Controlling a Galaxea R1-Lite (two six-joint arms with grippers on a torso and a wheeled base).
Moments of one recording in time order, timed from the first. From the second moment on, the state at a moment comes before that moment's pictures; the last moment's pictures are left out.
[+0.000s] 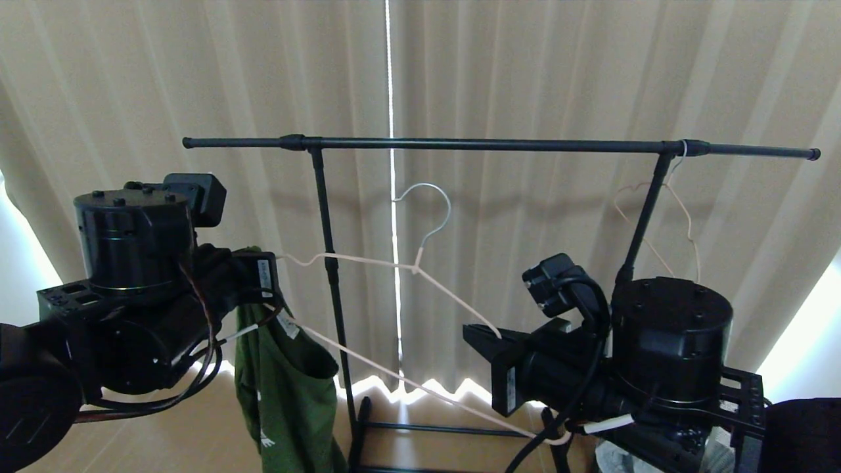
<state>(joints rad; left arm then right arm) -0.47 1.55 -0.71 -0.57 0.56 -0.07 0.84 1.74 -0.62 -0.82 -0.16 0.25</state>
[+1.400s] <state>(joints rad) -0.82 1.48 -0.70 -0.57 0.54 -0.09 0.87 1.96 -0.80 -0.81 -0.16 0.25</state>
